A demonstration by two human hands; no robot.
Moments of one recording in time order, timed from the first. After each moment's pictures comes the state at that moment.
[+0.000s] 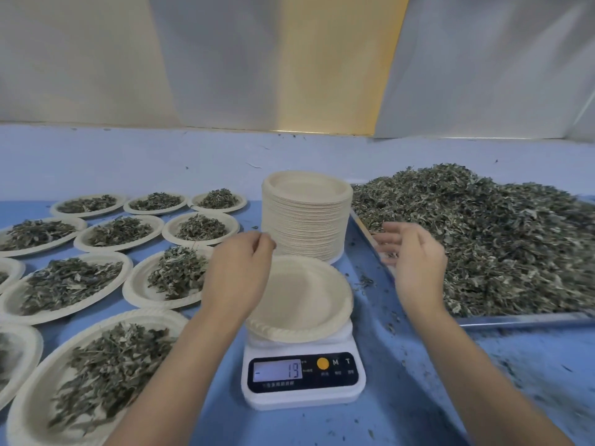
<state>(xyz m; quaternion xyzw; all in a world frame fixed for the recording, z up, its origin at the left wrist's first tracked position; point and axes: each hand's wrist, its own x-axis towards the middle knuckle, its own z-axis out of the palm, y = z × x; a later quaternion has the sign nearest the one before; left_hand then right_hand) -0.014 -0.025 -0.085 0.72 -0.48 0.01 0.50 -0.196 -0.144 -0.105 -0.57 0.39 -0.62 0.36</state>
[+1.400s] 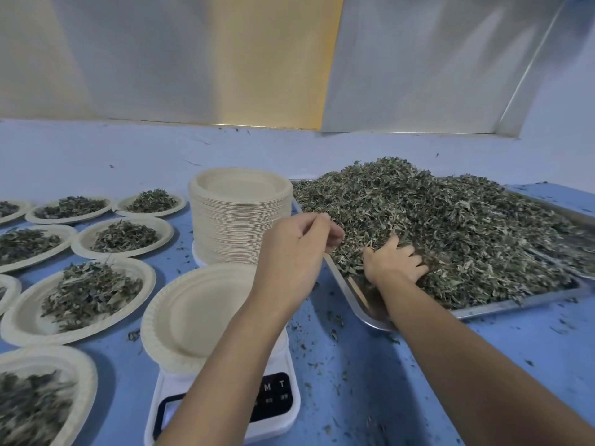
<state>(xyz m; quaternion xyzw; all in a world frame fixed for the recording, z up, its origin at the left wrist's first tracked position) -0.126 -0.091 -0.062 0.52 -0.53 -0.23 0.62 -0.247 -0.262 -0.139 -0.59 0.79 -0.15 0.07</state>
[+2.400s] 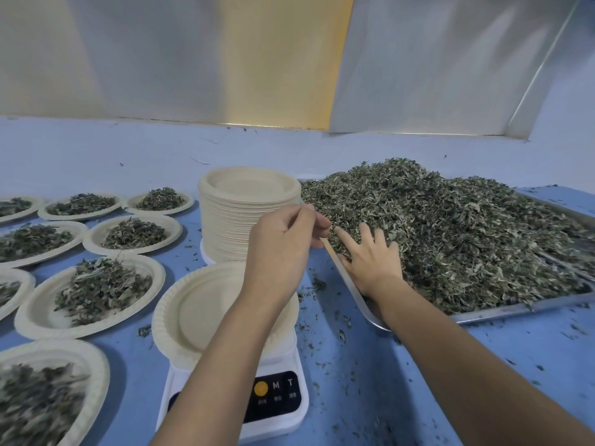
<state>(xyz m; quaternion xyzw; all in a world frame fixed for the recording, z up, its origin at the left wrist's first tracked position) -0.108 -0.093 -0.063 0.51 -0.49 -0.21 0.67 -0.229 -0.246 -0.142 -0.82 0.54 -0.07 -0.18</state>
